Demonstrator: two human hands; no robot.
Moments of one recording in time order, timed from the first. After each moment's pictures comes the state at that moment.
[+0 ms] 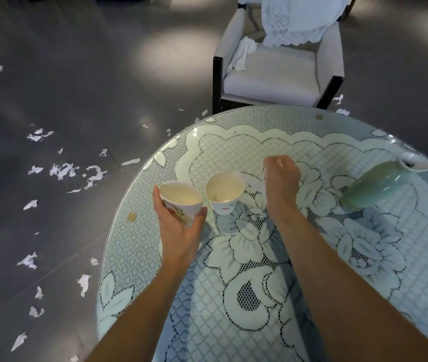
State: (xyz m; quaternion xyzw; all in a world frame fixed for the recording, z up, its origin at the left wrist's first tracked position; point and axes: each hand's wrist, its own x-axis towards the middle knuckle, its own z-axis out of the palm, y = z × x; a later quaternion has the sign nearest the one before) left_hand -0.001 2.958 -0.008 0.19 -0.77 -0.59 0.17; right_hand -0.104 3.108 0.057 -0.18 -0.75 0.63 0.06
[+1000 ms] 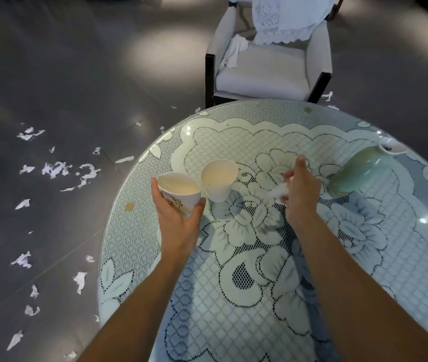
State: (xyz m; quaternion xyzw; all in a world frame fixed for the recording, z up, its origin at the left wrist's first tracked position) left_hand 0.011 2.965 -0.002 0.17 -0.77 -0.59 0.18; right_hand -0.068 3.159 0.049 -0.28 -0.69 0.66 0.06
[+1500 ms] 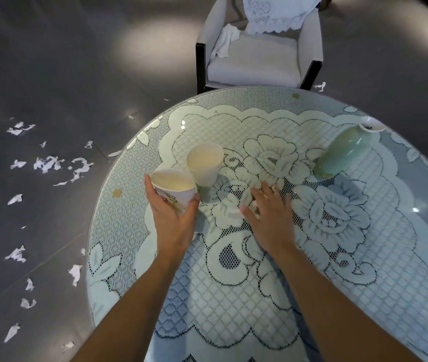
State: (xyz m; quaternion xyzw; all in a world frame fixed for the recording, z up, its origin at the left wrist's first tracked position) left_hand 0.034 2.986 -0.005 0.18 -0.77 -0.58 0.18; right_hand 0.000 3.182 -0.033 0.06 -0.98 0.17 0.00
